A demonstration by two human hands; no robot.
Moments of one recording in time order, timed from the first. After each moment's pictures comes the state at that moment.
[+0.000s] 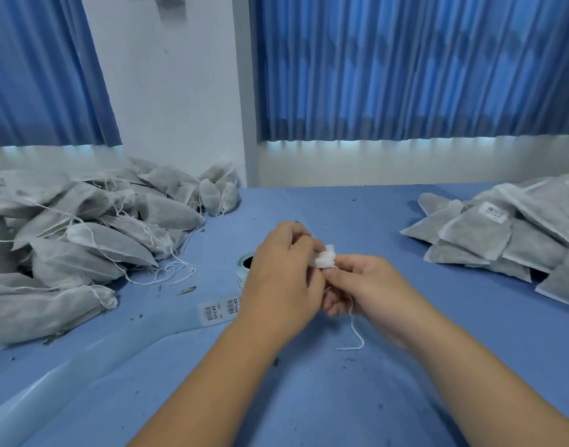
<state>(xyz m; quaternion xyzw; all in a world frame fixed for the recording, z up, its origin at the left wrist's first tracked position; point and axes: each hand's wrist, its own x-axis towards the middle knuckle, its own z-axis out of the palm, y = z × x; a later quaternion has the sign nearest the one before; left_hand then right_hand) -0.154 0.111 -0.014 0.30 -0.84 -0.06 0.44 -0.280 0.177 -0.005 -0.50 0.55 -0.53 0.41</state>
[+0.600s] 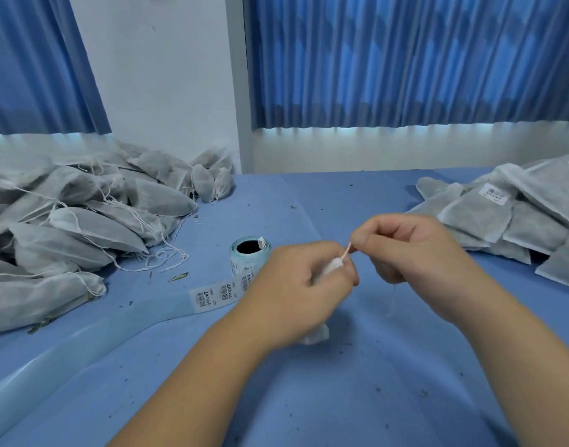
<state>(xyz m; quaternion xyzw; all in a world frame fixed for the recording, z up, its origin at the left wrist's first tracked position) -0.146 0.142 -0.003 0.22 -0.83 -0.35 0.36 -0.308 0.202 0.015 -0.58 0.55 -0.54 0.26</state>
